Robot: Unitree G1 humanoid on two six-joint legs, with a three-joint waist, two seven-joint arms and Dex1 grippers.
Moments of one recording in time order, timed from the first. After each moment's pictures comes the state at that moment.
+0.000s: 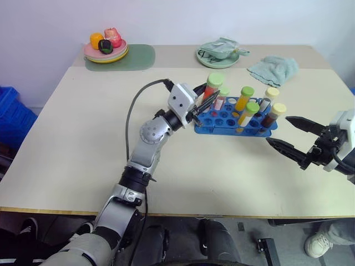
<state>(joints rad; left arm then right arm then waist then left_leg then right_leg) -0.70 -0.01 -0.19 0.37 -0.08 -0.27 -0.54 0.05 -0.85 -0.56 -0.39 0.68 0.54 0.87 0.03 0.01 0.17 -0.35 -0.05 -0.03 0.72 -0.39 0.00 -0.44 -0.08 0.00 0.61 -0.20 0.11</state>
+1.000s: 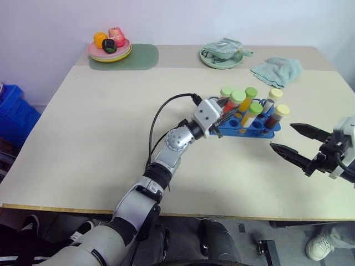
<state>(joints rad) -0.84 -0.16 -0.21 0.86 0.00 -0.56 -0.48 0.15 -0.85 -0.63 -0.45 0.71 0.61 0.84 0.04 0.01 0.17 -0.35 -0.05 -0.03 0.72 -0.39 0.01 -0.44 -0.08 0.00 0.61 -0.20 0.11</state>
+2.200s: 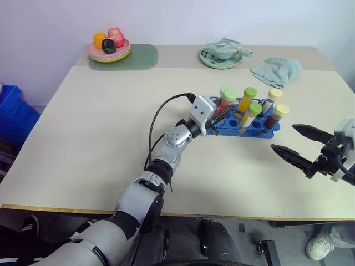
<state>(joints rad) -0.92 -0.18 -0.12 1.02 -0.08 -0.57 -0.53 0.17 -0.85 -0.65 -0.51 0.73 0.63 0.80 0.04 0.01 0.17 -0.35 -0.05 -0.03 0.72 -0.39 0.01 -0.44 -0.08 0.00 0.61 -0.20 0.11</state>
